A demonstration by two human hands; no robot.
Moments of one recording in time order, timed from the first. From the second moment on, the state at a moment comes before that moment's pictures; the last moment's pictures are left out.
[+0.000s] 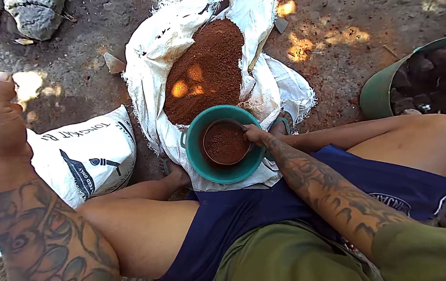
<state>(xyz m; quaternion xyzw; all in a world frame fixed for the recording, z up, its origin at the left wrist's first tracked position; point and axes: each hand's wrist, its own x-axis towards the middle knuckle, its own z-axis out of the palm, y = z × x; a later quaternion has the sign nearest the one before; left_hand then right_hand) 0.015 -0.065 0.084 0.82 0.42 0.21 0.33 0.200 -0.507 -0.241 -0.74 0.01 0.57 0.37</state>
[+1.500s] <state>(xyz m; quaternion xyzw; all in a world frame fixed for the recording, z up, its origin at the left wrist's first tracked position) 0.015 -0.077 0.086 0.81 0.43 0.21 0.34 0.211 -0.507 -0.253 -0.75 0.00 0.56 0.35</state>
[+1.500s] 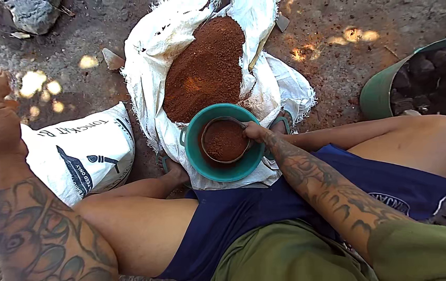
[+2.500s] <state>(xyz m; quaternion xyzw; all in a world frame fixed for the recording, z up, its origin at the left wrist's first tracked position) 0.016 -0.078 0.085 0.81 0.43 0.21 0.34 0.213 -0.507 -0.236 -0.73 0.00 0.60 0.32</state>
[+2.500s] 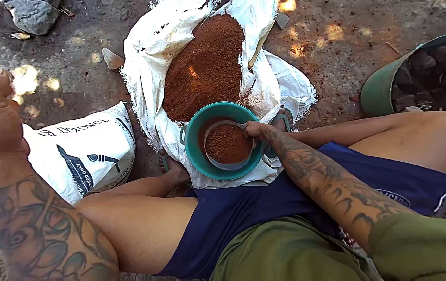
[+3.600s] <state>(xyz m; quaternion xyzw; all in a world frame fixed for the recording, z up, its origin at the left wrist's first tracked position) 0.016 -0.073 0.082 0.81 0.43 0.20 0.33 0.219 -0.496 -0.246 -0.76 -0.05 0.56 0.32</state>
